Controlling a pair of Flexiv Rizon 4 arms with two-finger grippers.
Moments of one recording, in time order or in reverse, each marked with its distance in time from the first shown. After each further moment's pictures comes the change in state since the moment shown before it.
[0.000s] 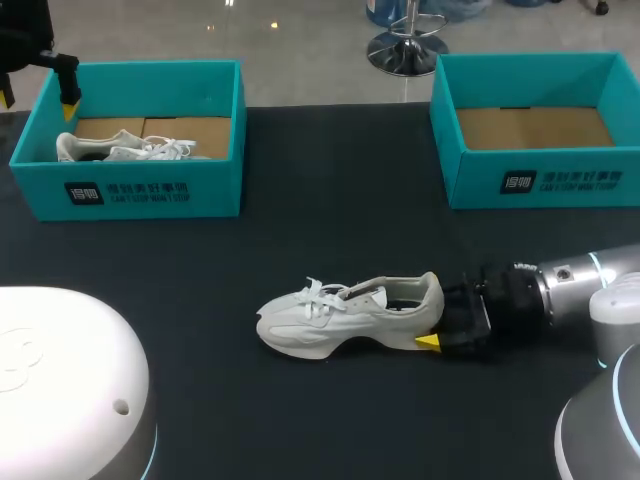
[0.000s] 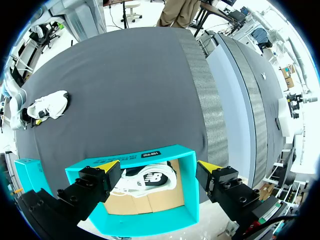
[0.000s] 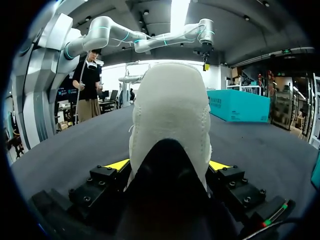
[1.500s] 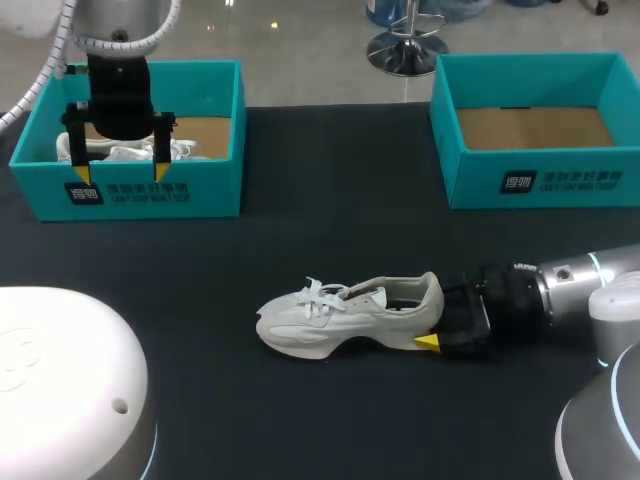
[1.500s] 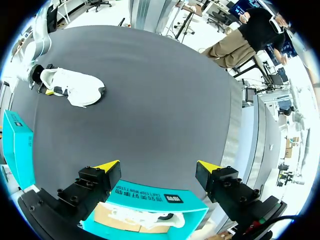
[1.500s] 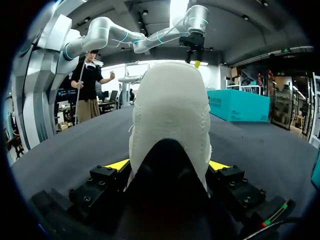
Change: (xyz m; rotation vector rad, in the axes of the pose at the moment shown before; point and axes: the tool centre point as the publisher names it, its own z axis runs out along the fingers) left arm -0.151 -0.092 0.017 0.090 0.052 -0.477; right arm 0.000 0.000 0.000 0.000 0.000 0.000
